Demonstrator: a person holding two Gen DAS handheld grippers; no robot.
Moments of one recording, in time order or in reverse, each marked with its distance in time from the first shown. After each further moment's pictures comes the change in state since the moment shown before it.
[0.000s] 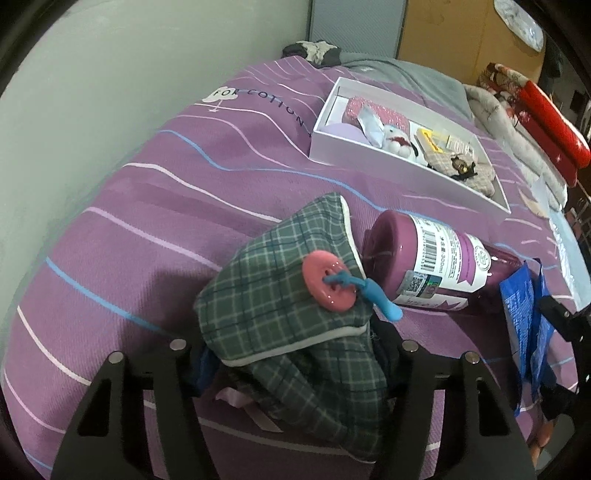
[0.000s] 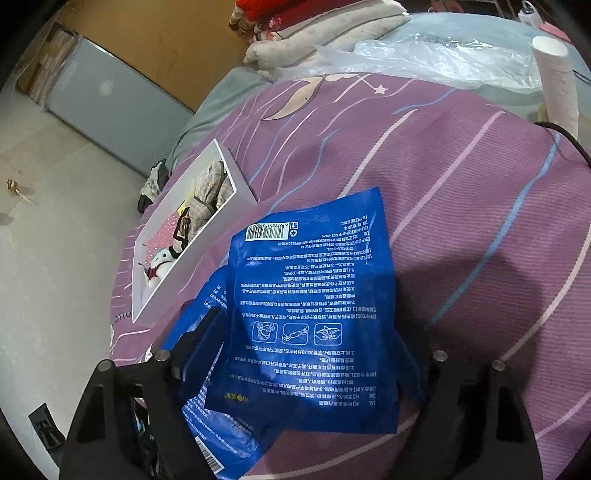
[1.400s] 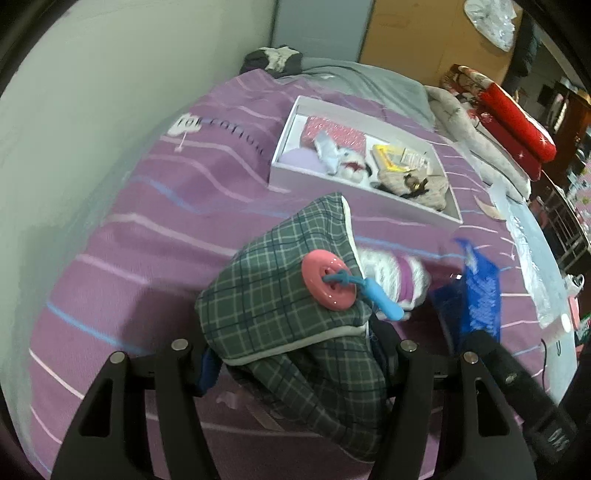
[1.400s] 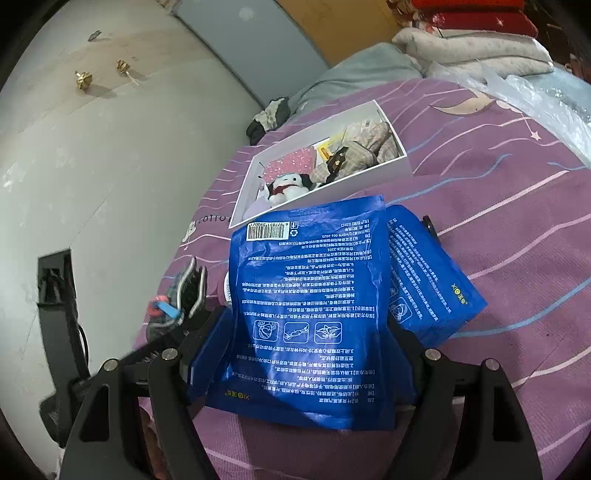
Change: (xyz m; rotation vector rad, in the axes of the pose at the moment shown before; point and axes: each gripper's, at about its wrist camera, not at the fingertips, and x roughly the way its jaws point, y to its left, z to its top) left arm -0.027 -0.002 0.032 0.077 0.012 -0.145; right arm -0.017 0.077 -0.033 -0.436 0.146 0.256
